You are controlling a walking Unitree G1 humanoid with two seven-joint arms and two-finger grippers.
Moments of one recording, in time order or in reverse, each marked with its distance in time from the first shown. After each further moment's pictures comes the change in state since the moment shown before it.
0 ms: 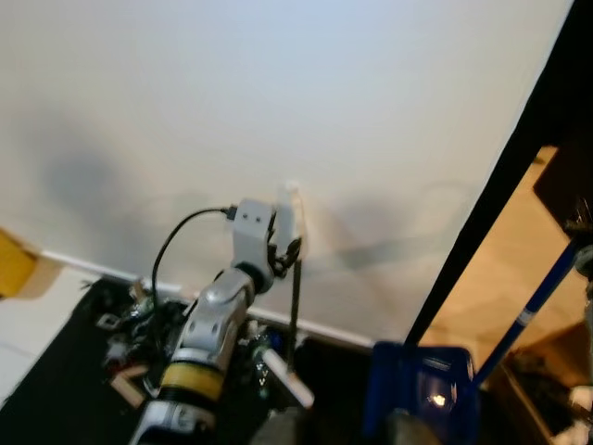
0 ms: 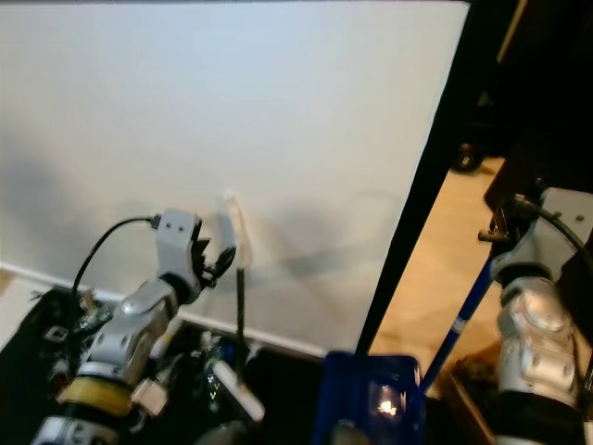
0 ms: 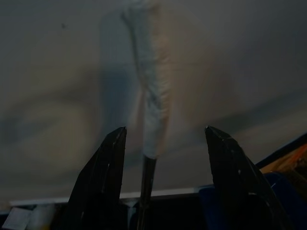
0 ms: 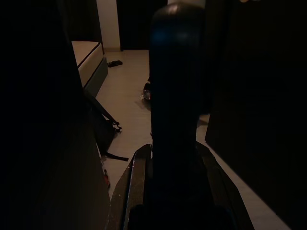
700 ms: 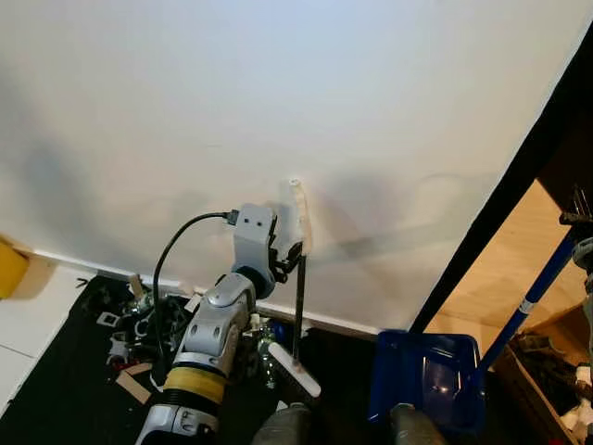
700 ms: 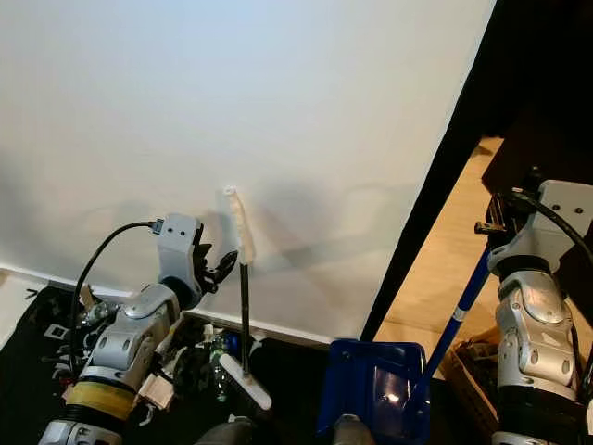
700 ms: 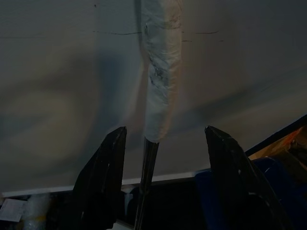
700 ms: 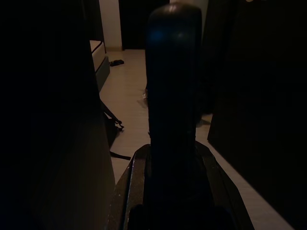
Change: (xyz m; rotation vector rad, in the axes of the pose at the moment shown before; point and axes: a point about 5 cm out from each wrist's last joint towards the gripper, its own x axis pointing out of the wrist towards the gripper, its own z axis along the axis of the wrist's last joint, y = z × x) left arm -0.001 -0.003 -0.005 -0.005 0.026 -0.015; right arm -0.001 0.007 0.003 0.004 -0.024 0.049
